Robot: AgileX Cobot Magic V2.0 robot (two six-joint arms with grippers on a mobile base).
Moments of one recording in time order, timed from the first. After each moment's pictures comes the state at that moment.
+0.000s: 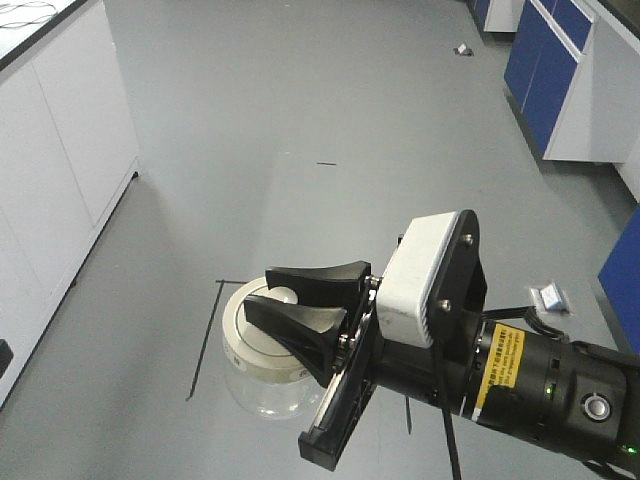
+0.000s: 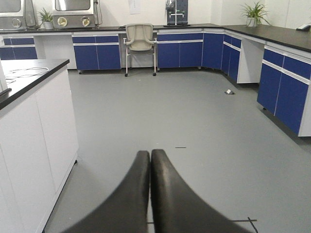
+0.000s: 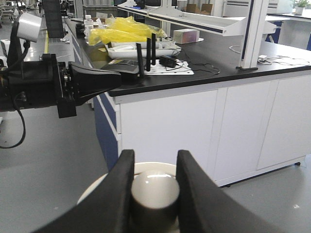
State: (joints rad) left arm 0.00 0.76 -0.20 0.14 -0.44 -0.09; right arm 0.73 1.24 -0.61 -0.72 -0.60 0.58
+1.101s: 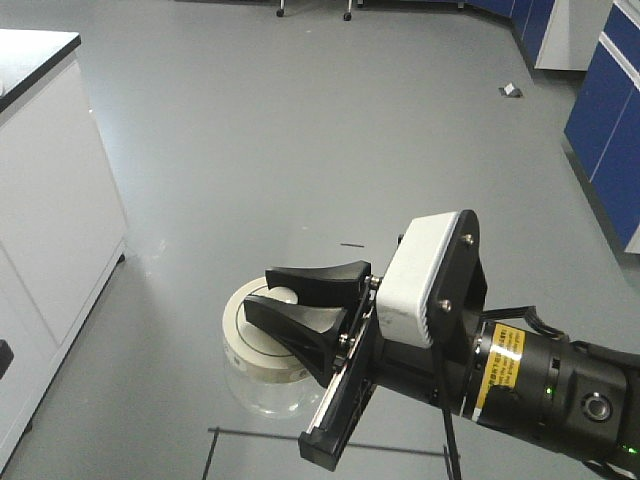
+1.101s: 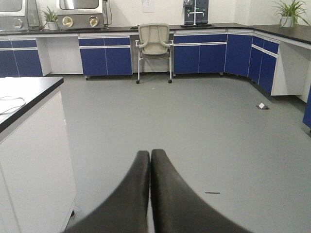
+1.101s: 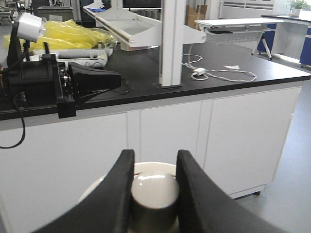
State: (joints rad) left arm 0.00 0.76 -0.20 0.14 -0.43 -0.09; right arm 0.73 1.24 -0.61 -0.72 -0.60 0.58
